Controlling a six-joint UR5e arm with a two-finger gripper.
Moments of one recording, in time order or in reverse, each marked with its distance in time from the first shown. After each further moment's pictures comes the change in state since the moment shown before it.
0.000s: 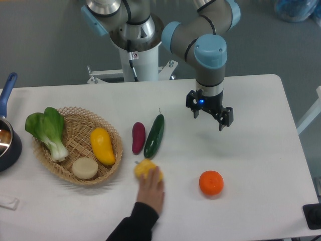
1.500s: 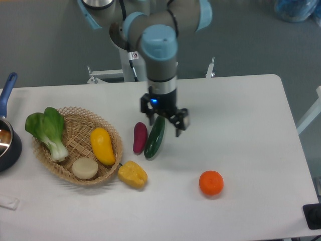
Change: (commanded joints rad) arm -0.389 0.109 0.003 -0.002 -0.054 -0.649
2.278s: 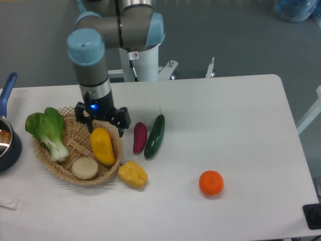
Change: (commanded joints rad) arm -0.235 -0.126 0.020 -0.008 0.080 -0.463
